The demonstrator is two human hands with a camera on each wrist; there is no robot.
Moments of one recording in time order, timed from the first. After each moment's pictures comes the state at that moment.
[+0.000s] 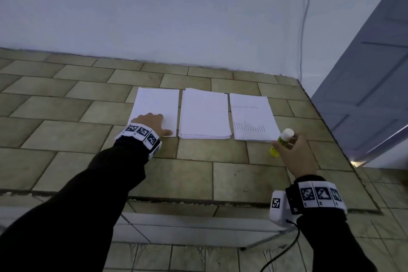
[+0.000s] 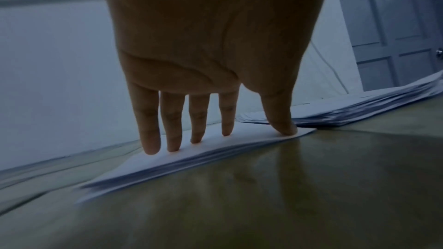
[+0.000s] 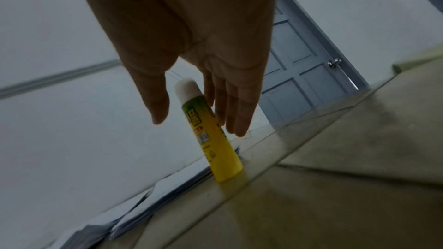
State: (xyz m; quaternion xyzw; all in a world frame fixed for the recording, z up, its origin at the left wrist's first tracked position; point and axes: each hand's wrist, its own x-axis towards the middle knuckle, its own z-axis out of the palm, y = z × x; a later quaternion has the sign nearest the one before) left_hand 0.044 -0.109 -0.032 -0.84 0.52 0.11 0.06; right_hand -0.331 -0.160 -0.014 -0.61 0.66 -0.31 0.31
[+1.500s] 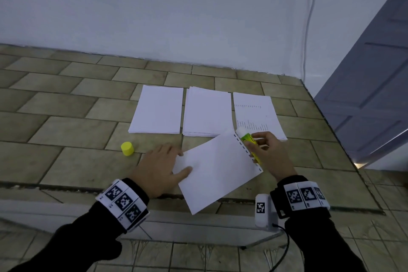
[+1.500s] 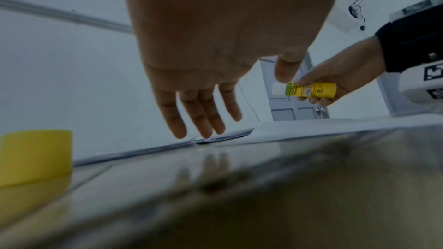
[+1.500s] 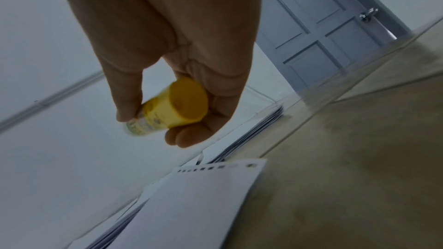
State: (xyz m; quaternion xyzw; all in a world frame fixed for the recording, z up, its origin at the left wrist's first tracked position) left_hand -0.031 0.011 -0.037 -0.73 0.66 0.12 -0.12; right_hand -0.286 -0.132 -0.014 -0.67 0.52 -0.30 0.45
